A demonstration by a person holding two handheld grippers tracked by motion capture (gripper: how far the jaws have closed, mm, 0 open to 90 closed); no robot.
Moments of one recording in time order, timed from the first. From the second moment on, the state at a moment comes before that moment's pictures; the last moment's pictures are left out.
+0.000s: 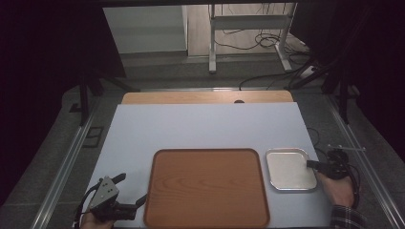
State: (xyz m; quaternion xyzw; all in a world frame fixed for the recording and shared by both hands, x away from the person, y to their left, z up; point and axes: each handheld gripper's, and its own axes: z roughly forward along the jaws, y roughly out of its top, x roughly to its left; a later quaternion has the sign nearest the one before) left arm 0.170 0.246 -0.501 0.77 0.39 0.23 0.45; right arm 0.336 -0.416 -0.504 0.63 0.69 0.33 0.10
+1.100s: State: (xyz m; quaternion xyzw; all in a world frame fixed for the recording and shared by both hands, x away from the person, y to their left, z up) left arm 0.170 0.246 -0.500 0.77 0.39 0.24 0.45; right arm 0.319 -0.384 -0.473 0.63 0.66 0.41 0.06
